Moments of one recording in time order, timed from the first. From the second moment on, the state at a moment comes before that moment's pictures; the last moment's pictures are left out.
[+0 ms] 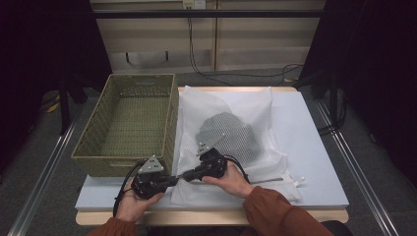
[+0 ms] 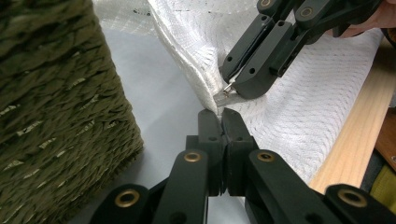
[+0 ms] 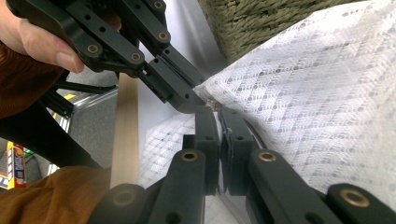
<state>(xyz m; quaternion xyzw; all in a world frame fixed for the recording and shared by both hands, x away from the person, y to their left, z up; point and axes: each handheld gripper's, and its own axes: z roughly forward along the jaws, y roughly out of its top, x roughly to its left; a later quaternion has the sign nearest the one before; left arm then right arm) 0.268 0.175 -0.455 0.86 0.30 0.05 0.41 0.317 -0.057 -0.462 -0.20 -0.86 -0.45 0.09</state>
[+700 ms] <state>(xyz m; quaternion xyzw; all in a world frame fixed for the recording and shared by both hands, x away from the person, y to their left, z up) 0.266 0.177 -0.454 0.86 0.30 0.06 0.42 0.315 -0.065 -0.463 -0.22 -0.87 -0.45 0.07</state>
